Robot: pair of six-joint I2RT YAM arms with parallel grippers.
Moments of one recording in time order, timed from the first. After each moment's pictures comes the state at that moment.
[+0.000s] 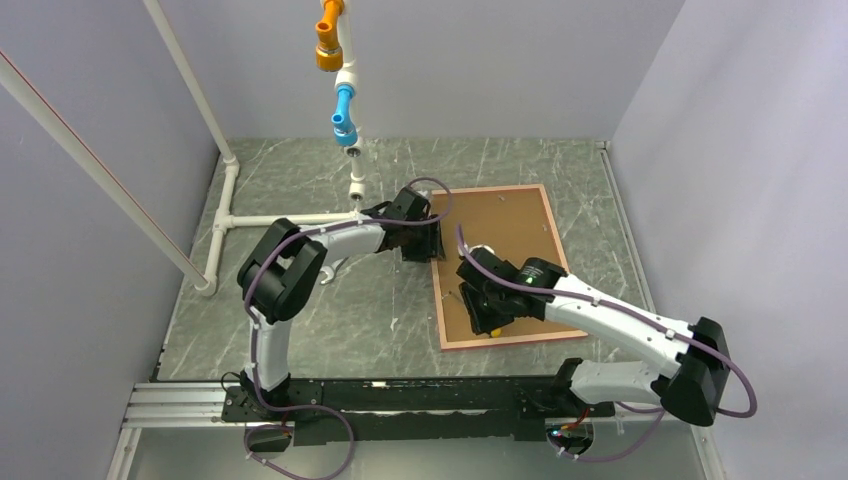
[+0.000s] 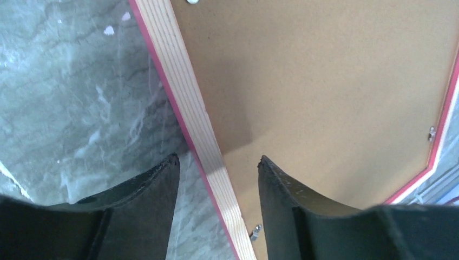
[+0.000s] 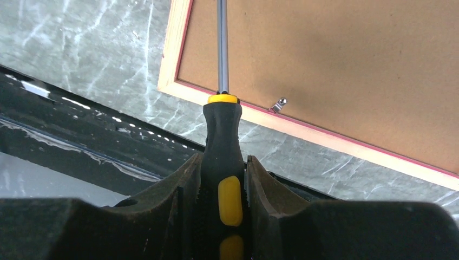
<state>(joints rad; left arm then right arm) -0.68 2.00 1.32 -0.22 0.18 -0.68 0.95 1.19 0.94 -0.98 0.11 0.56</state>
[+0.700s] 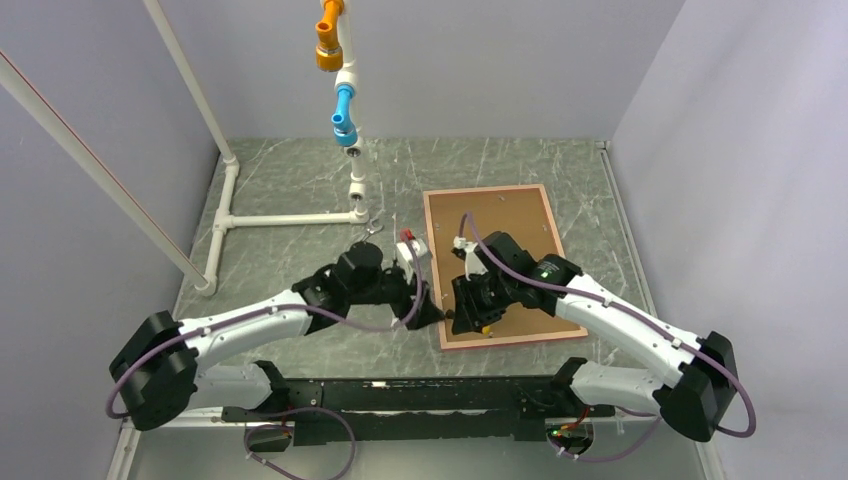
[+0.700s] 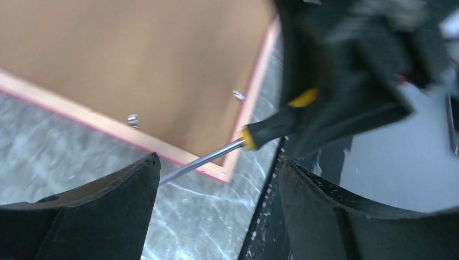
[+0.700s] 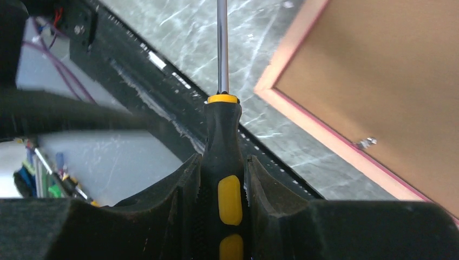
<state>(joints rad) -0.83 1.23 0.67 0.15 0.42 -0.31 0.78 1.10 0.89 -0.80 -0.32 0.43</state>
